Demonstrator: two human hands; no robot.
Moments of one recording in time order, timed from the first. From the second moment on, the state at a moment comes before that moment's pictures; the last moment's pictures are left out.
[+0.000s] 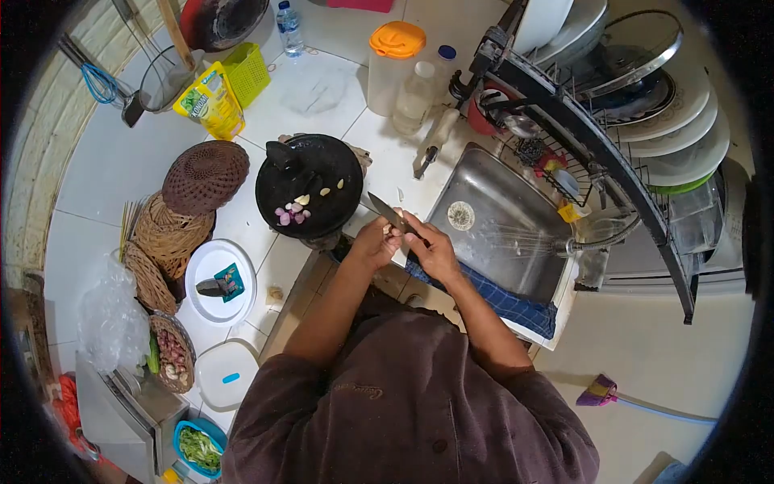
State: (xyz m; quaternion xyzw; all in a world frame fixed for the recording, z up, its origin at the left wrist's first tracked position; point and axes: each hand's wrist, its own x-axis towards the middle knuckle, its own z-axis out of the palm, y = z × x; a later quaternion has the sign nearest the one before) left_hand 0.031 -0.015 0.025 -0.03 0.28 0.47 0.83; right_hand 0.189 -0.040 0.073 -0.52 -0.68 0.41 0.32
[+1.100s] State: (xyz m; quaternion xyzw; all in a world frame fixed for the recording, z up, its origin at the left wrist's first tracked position) left_hand 0.010 -0.010 0.020 0.13 0.29 0.45 0.83; right_hand 0.199 -0.019 0.065 -0.56 -0.50 0.57 0.34
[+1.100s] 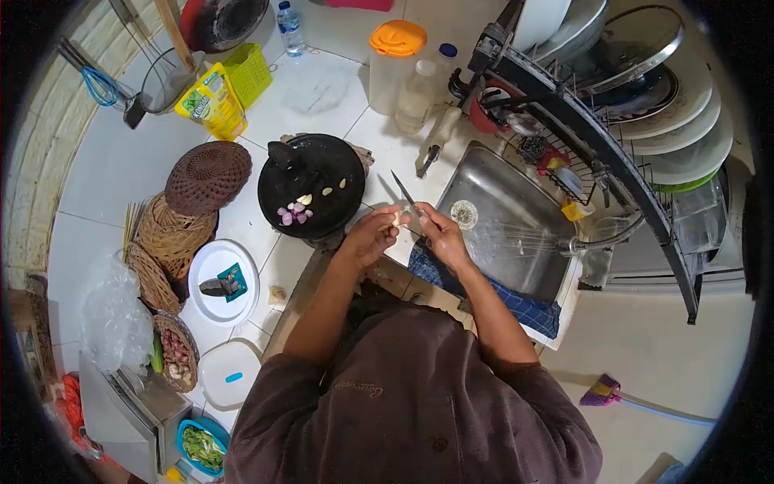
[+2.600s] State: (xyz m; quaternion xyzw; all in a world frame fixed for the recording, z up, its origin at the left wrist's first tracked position) left_hand 0.013 -0.004 0.013 0.10 0.39 0.44 0.80; right_hand 0.195 -0.013 0.070 -0.55 -0.25 0.76 0.24
